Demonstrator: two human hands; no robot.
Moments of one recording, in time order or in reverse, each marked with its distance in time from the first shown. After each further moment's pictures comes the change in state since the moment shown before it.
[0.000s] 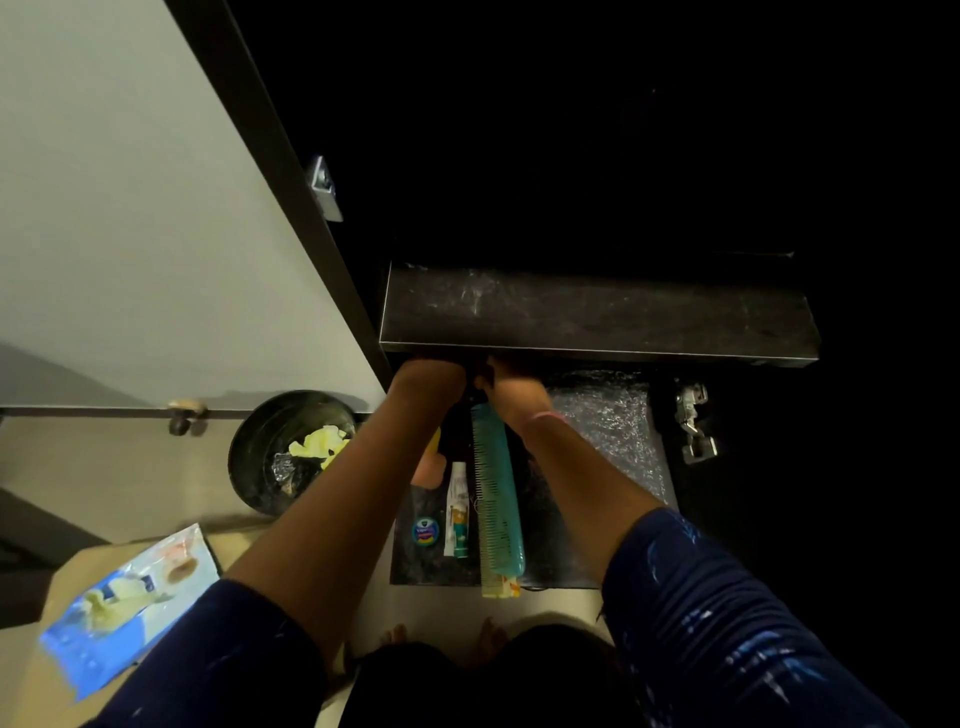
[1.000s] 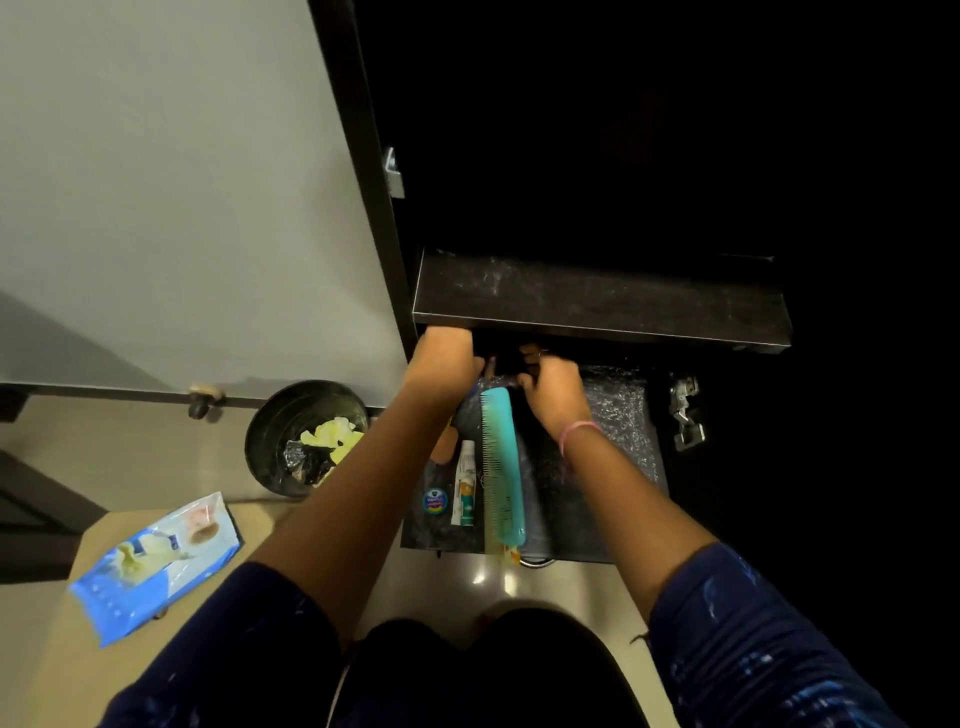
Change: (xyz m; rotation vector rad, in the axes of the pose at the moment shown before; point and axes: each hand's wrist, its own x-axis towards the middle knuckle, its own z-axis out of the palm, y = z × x) left_hand -0.045 -0.006 -0.003 -0.062 0.273 0.169; right_hand -0.052 0.012 -0.023 0.108 0.280 -0.003
